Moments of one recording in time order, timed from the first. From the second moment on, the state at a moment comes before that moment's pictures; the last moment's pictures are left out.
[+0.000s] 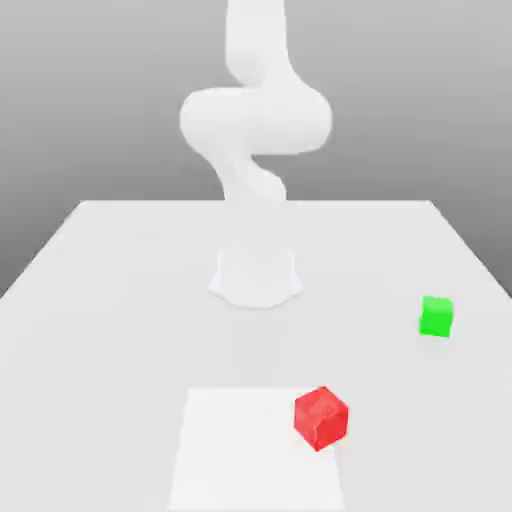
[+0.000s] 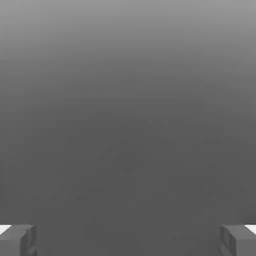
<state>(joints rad) 0.02 -0.71 0.00 -2.35 0.00 2.35 0.76</state>
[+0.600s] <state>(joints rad) 0.18 -0.05 0.03 -2.70 0.00 2.73 0.47</state>
